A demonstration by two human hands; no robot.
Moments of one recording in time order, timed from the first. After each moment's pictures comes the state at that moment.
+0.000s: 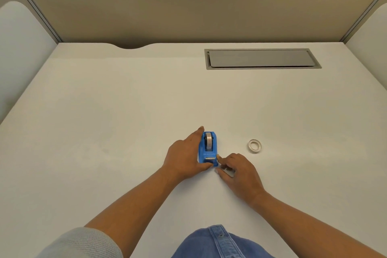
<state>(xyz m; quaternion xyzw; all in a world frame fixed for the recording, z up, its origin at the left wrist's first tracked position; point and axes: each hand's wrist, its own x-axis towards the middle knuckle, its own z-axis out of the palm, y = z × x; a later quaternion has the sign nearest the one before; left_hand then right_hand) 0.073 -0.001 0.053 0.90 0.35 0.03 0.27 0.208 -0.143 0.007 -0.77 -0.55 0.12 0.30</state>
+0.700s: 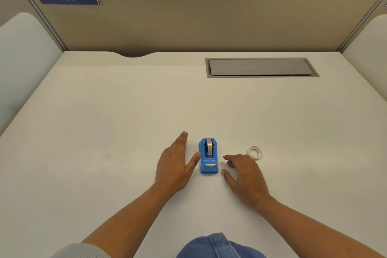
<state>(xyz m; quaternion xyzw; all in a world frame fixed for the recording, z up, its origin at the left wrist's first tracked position) 0.047 -0.003 0.035 0.86 0.41 0.13 0.26 0.219 -0.146 0.015 -0.80 -0.55 0.06 0.25</state>
